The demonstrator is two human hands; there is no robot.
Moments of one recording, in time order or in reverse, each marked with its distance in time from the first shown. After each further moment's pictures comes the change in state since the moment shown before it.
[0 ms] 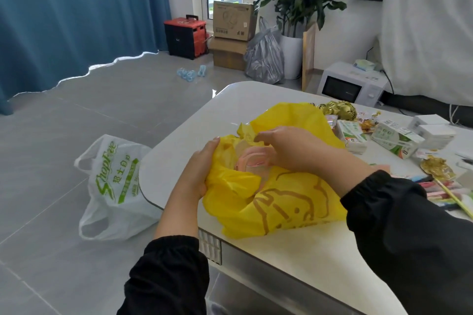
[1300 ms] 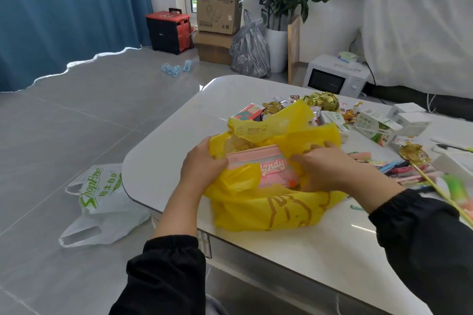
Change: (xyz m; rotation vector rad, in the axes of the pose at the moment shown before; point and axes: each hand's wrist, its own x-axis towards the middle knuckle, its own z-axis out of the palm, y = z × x) left_hand -0.001 -0.018 0.019 0.882 0.110 0.392; right_hand -0.078 0.043 0.023 -0.225 -0.307 0.246
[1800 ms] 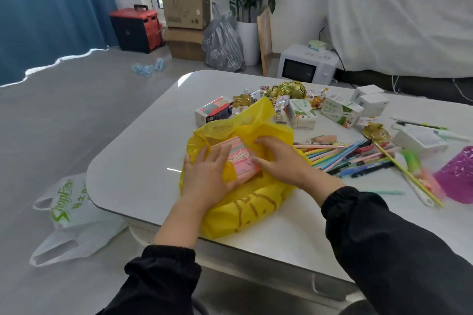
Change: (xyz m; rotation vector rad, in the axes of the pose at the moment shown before) left_hand -0.021 0.009 0.067 0.672 -0.116 0.375; right_hand 0.000 -0.011 0.036 0.871 0.324 0.082
